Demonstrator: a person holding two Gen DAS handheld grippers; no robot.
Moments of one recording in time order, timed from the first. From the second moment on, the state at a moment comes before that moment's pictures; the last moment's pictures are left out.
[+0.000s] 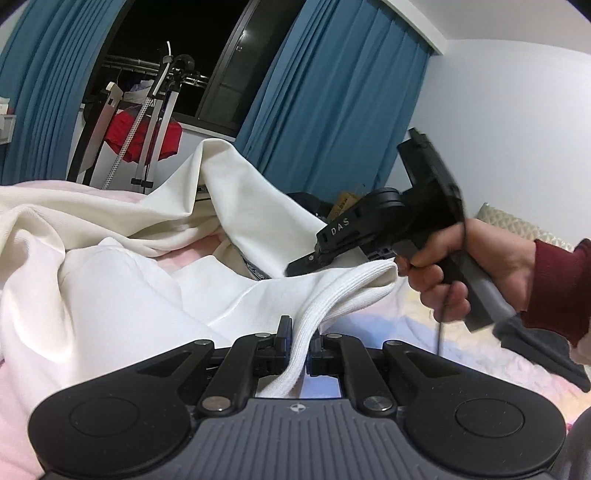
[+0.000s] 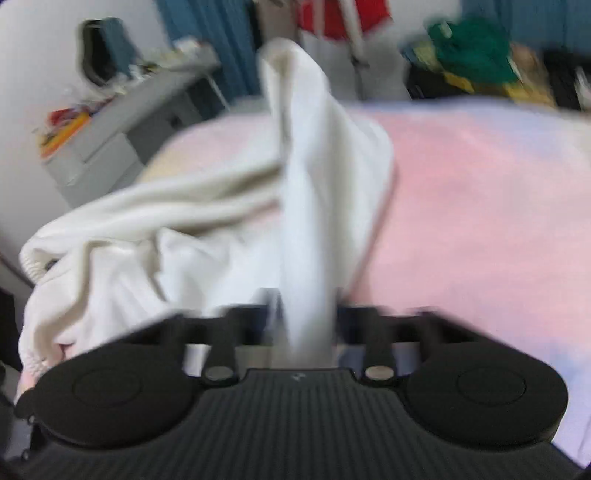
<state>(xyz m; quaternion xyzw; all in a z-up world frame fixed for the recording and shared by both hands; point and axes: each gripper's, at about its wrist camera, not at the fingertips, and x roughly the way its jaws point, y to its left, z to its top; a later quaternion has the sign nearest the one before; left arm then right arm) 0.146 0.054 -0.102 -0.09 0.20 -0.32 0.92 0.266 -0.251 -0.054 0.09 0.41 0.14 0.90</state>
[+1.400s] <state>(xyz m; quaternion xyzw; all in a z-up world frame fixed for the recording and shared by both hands) 0.147 0.145 -0.093 -0.28 0.24 -0.15 0.92 0.121 -0.281 -0.086 0.34 0.30 0.01 0.89</state>
